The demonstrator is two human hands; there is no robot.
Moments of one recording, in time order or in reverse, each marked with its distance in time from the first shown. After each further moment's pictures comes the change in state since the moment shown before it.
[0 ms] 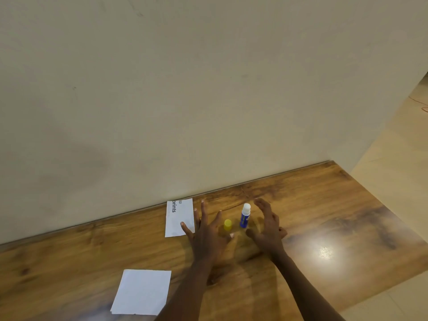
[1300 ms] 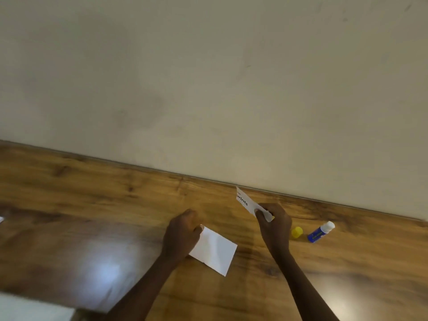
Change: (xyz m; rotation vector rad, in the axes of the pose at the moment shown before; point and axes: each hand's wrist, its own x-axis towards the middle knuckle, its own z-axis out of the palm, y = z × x) left_hand -0.108 -0.174 -0.086 -0.365 0.262 -0.357; right_hand -0.034 -0.104 0.118 -0.050 0.070 -0.370
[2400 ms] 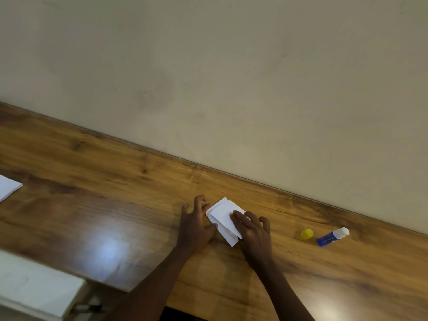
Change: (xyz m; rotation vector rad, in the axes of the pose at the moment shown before) left_hand -0.007 -0.018 0.028 -0.131 -0.009 -0.073; right_hand -0.049 0.006 0.039 -0.696 -0.412 -0.690
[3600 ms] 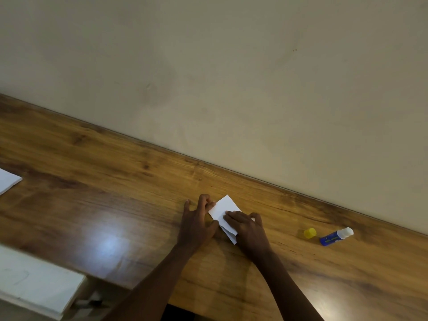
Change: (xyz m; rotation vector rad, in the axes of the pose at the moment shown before) left_hand -0.003 0.006 -0.007 -0.015 0.018 0.070; right_hand 0.017 0.001 0.007 0.110 -0.173 -0.121
